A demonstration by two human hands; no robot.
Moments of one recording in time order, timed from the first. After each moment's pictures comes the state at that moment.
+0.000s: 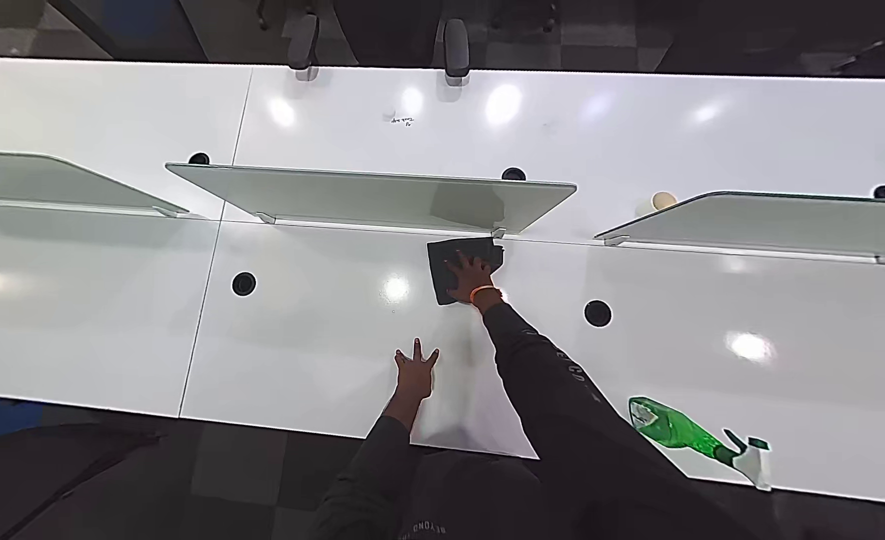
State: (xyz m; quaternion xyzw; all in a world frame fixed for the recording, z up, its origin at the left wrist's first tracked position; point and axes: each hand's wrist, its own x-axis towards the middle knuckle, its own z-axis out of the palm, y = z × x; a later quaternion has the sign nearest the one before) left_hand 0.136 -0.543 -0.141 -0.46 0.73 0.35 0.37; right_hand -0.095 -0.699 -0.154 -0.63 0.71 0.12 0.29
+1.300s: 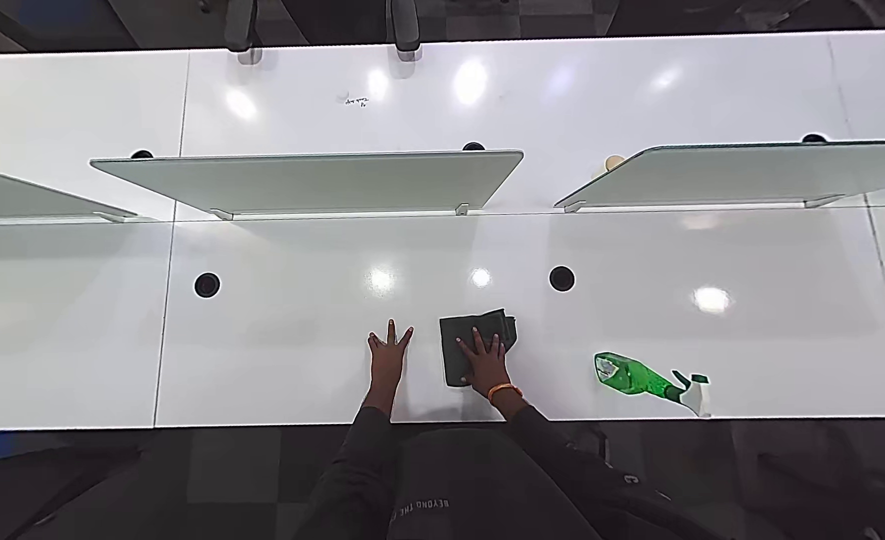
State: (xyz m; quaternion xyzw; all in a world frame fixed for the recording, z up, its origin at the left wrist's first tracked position) left_hand 0.146 -0.519 -0.169 -0.48 0.79 0.23 0.31; right_hand -0.091 -0.394 -0.159 -0.55 0.73 0.17 0.36
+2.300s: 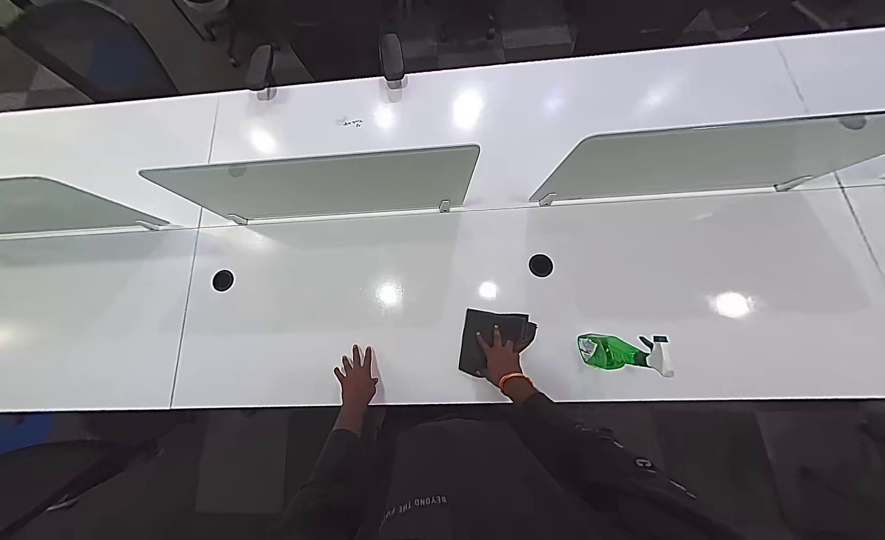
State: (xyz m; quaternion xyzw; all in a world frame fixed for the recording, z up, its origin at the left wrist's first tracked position) left_hand 0.223 -0.436 -0.145 -0.61 0.70 0.25 0.29; right_hand -0.143 -0.336 -0.139 -0.50 0.76 0.18 0.36
